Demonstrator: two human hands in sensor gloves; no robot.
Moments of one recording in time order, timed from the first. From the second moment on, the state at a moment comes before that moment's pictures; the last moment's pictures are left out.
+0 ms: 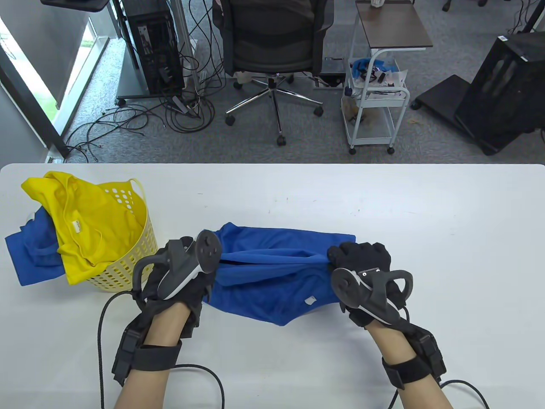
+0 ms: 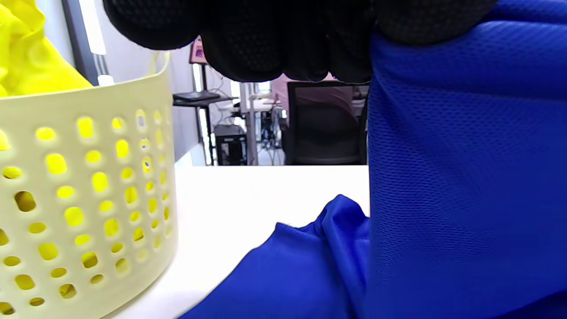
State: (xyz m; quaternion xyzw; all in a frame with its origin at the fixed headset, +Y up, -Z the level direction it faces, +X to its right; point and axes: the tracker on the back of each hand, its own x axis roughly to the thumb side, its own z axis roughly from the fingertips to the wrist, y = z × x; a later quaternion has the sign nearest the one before) left_hand -0.184 -0.604 -0.305 -0.03 0.02 -0.02 1.00; right_hand 0.137 -0.639 -0.292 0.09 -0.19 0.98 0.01
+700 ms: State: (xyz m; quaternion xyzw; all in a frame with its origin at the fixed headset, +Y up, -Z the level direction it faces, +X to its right) left_hand -0.154 -0.639 -0.426 -0.03 0.05 0.01 1.00; right_hand 0.157 -0.652 -0.434 0.05 -0.03 1.00 0.02
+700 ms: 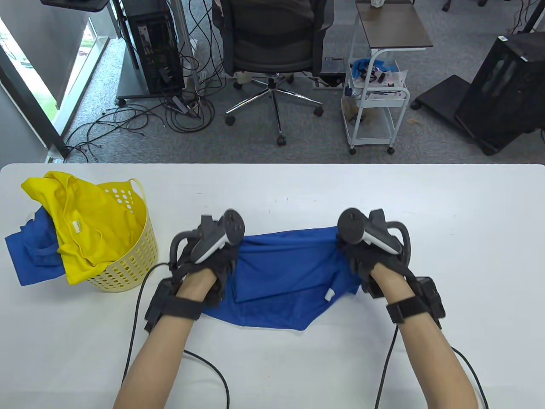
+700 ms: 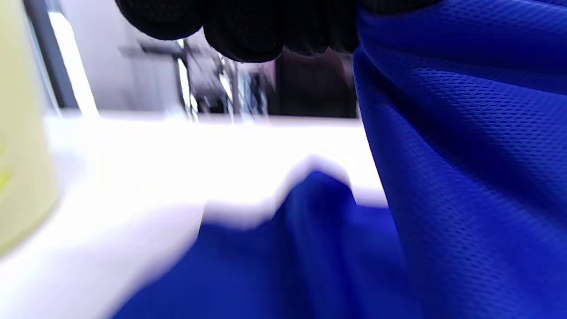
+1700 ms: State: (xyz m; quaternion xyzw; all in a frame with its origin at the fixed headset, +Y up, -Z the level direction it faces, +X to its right) left_hand -0.164 -0.705 -0.317 -0.12 -0.03 0.03 0.99; right_hand 0.165 -0.706 -0.320 0.15 0.00 0.99 -0.04
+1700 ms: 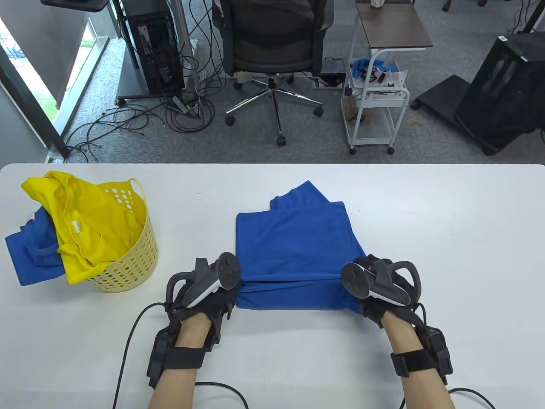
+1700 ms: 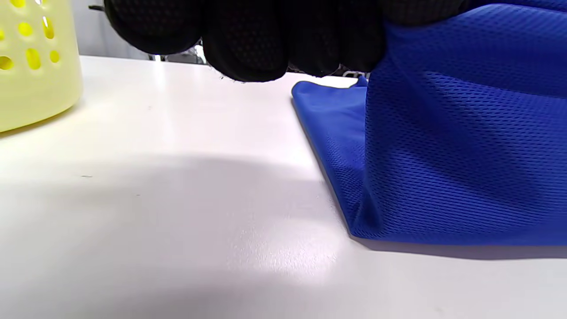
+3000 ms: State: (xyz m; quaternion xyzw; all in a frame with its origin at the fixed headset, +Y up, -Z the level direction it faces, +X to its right) left_hand -0.128 -0.691 -0.406 -0.19 0.03 -0.03 0.98; right_hand 0.166 -0.694 -0.392 0.10 0.14 0.98 -0.12
